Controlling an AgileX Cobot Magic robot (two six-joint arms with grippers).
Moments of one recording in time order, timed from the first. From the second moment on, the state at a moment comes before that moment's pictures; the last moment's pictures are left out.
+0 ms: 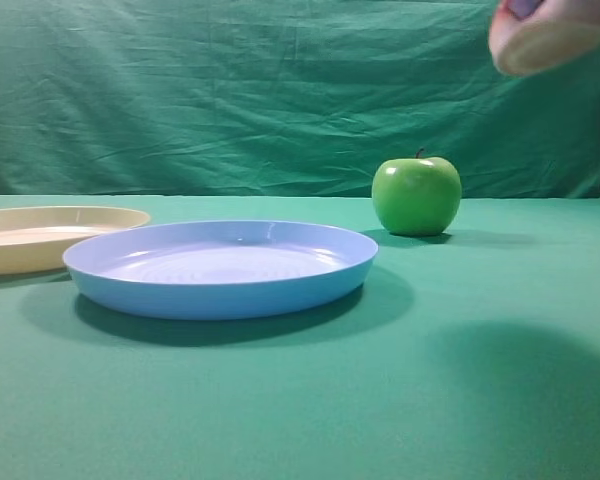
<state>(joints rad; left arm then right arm) -0.01 -0.02 0.01 0.33 0.38 -0.32 0.35 1.30 -0.61 0.14 0.32 -0.09</state>
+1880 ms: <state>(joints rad) -0.01 -0.02 0.01 0.33 0.38 -0.32 0.33 0.81 -0.87 0.10 0.88 -0.07</state>
